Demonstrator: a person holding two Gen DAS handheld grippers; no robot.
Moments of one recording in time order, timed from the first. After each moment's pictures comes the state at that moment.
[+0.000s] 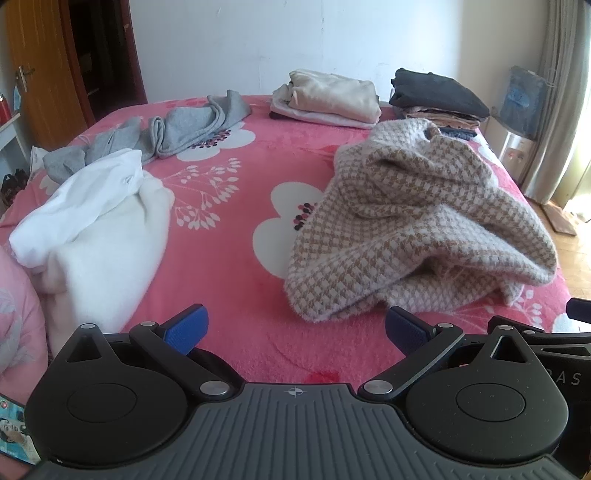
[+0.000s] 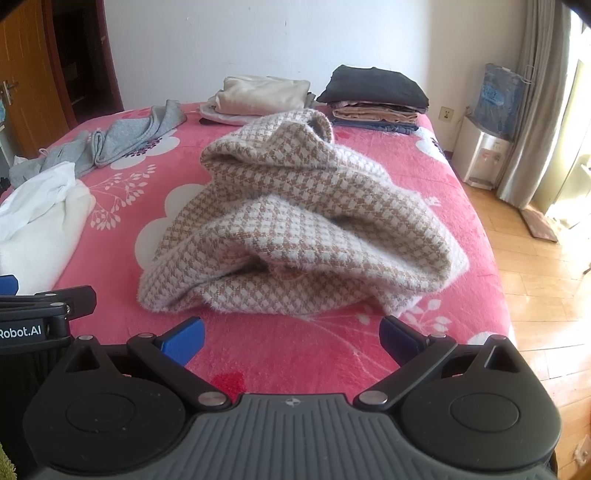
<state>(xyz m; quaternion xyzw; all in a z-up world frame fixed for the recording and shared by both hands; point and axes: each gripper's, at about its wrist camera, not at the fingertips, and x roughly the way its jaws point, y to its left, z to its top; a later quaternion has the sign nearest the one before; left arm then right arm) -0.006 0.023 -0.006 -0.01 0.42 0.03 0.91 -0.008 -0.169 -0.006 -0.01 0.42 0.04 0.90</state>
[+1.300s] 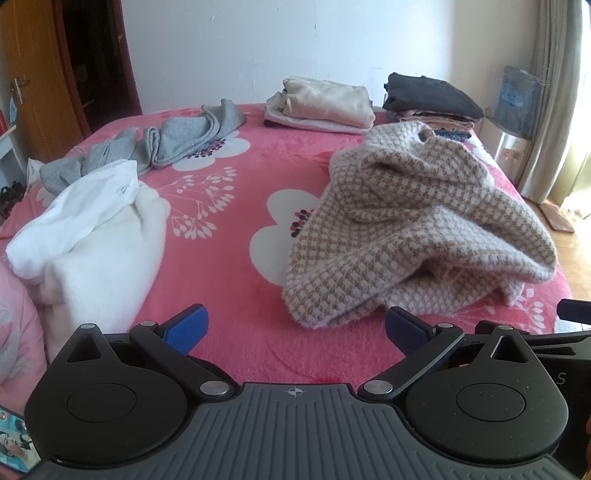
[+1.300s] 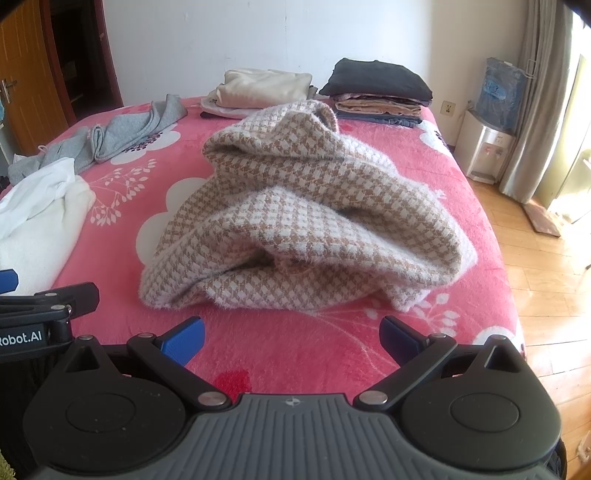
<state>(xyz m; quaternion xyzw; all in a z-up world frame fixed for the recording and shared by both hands) -0.006 0.024 -0.009 0.00 0.39 0.02 0.92 -0.003 -0.163 -0.015 -0.01 0.43 0.04 0.90</state>
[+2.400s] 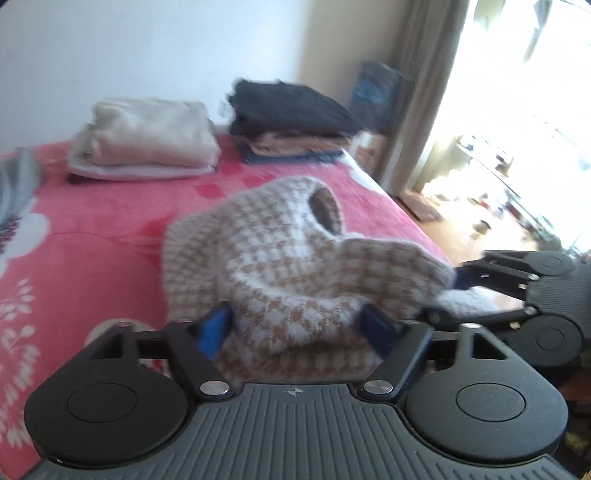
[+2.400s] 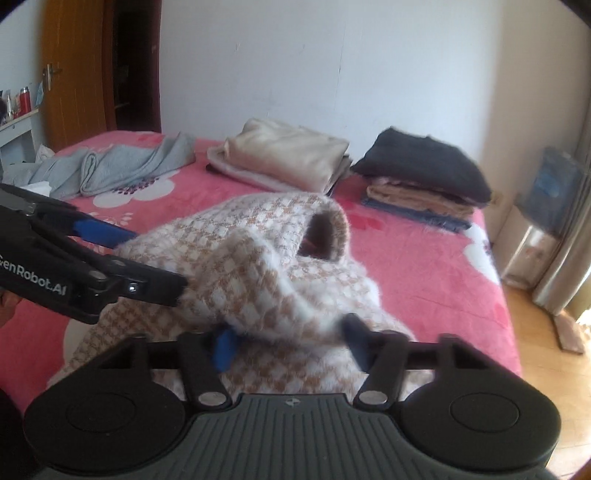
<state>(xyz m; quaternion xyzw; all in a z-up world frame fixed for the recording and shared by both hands) 0.228 -0.010 -0.040 -0.01 0.41 -0.29 0.86 0.185 -0.206 -0.034 -0.06 0.36 0.12 0.92</state>
